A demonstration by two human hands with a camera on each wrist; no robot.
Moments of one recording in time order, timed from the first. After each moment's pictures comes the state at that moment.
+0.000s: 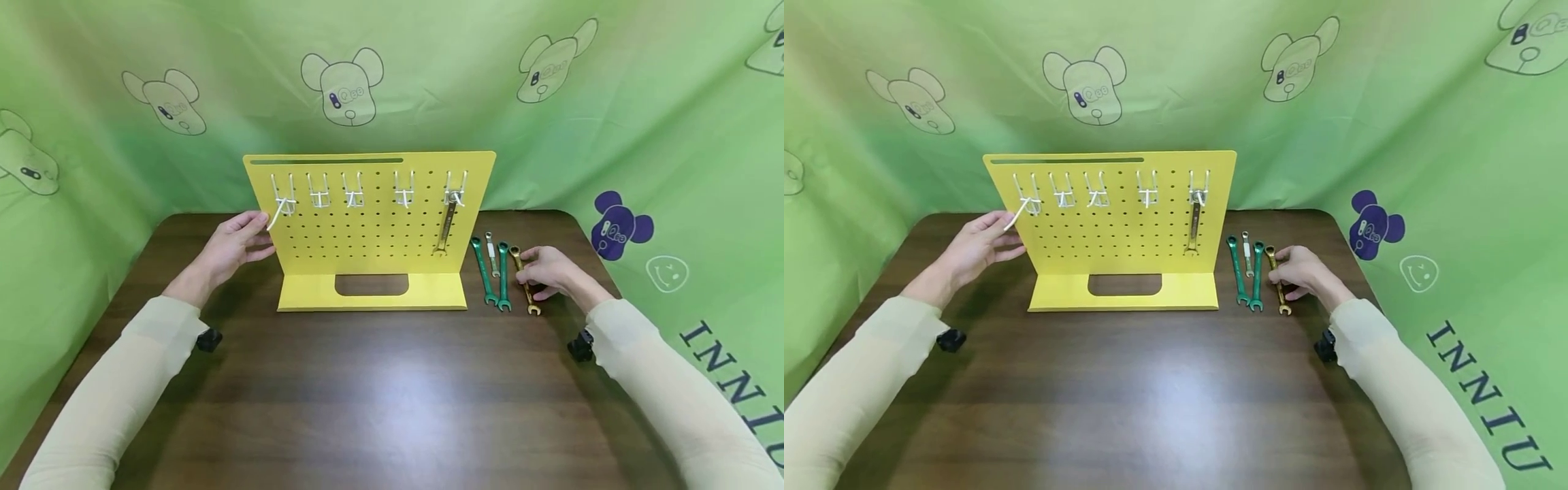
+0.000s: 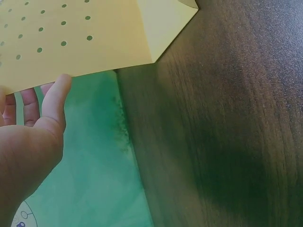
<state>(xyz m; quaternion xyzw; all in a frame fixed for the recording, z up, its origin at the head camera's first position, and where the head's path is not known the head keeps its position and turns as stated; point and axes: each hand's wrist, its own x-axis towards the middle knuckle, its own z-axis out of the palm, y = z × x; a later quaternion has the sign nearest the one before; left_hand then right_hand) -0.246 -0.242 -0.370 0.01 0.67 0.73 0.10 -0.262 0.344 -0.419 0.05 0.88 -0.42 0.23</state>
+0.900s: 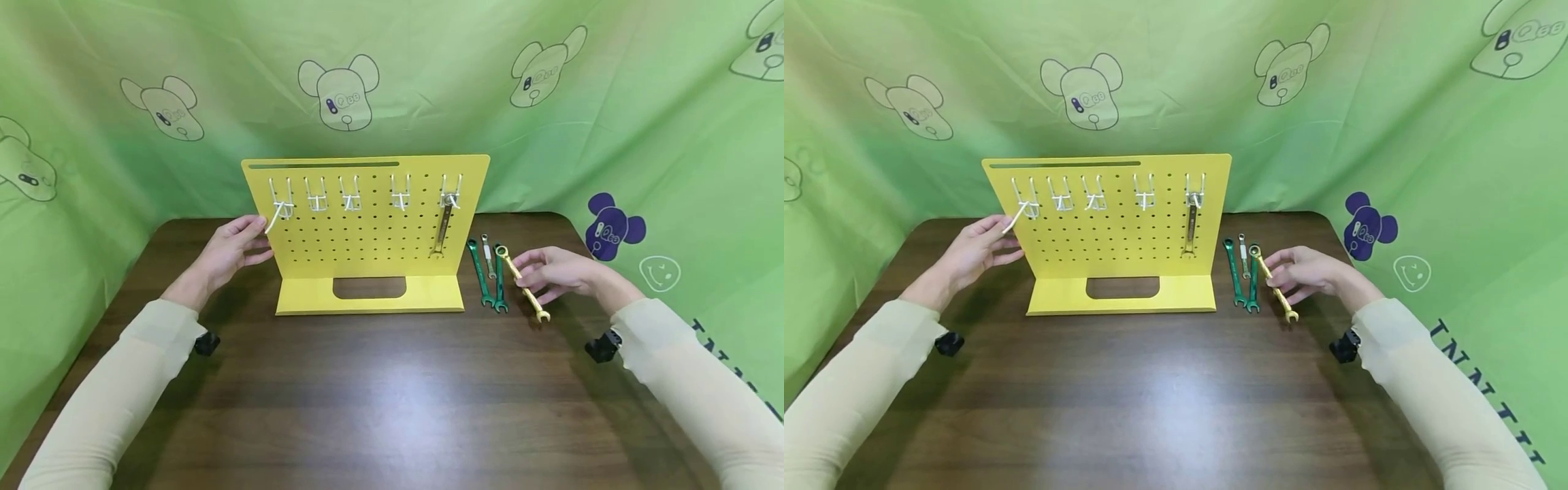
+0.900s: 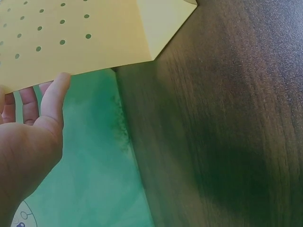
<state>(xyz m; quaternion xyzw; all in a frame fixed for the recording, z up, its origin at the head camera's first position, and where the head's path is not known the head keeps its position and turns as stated) -0.245 -0.243 -0.370 0.02 0.67 0.74 0.10 -0.245 0.352 -0.383 -0.01 0.81 -0.48 0.33</state>
